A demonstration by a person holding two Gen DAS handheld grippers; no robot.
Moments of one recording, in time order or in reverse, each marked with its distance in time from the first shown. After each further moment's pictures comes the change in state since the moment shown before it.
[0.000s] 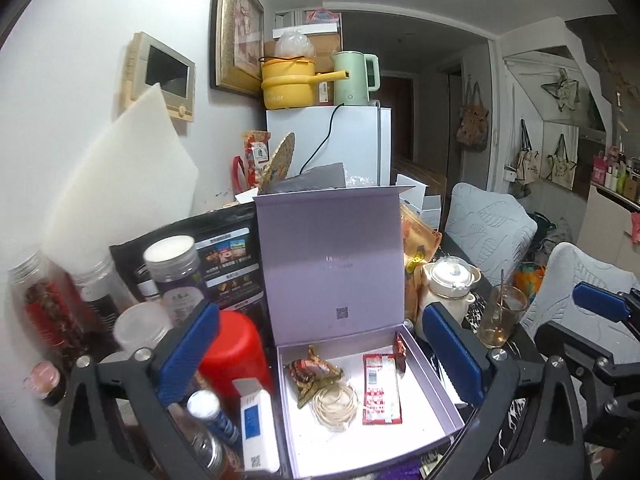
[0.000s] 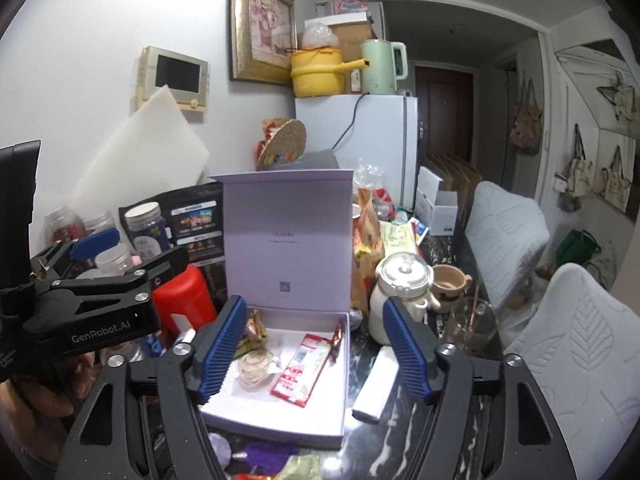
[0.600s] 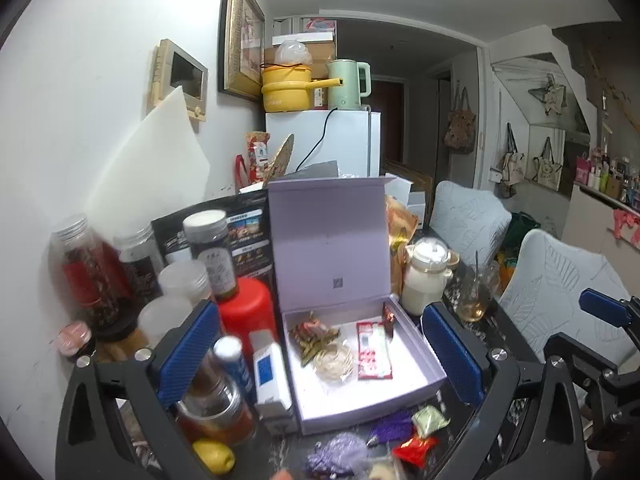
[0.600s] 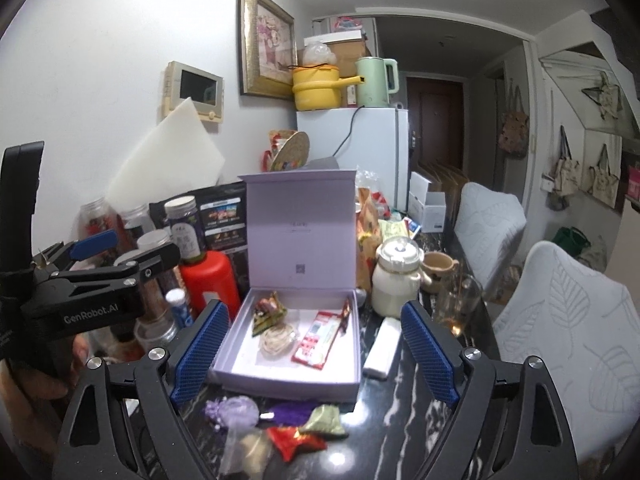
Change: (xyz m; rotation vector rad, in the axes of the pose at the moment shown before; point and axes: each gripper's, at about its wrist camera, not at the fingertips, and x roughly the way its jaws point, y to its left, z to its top) left arm -0.079 0.017 -0.040 0.006 -0.007 -0.026; right arm -0.082 0.032 -0.046 0.017 -0.041 -0.018
